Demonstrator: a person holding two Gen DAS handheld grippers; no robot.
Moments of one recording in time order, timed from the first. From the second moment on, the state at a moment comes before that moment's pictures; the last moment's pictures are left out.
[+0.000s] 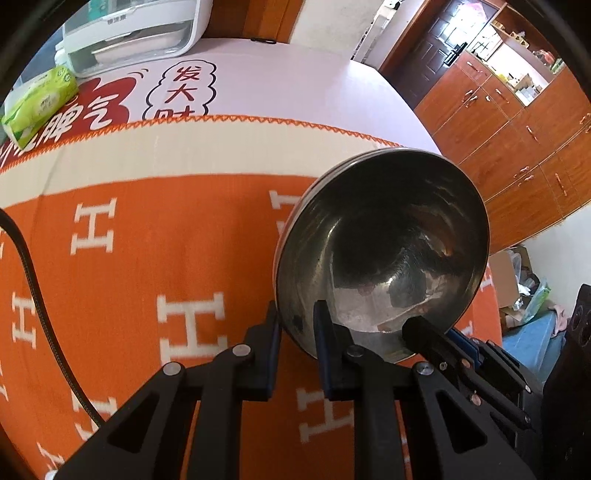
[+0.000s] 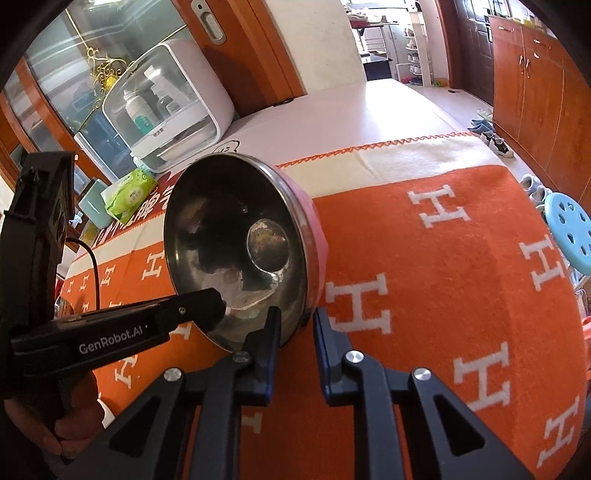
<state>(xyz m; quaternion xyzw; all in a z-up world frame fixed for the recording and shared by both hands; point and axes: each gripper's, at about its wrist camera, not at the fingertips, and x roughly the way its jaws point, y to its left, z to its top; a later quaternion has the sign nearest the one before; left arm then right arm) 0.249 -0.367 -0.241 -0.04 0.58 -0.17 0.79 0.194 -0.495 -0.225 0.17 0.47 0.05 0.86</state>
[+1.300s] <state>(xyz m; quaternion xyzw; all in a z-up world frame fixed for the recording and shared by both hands) 0.126 -0.311 -0.170 -0.03 0.55 -0.20 0.81 0.073 -0.430 -0.140 0.11 0.43 0.05 0.89</state>
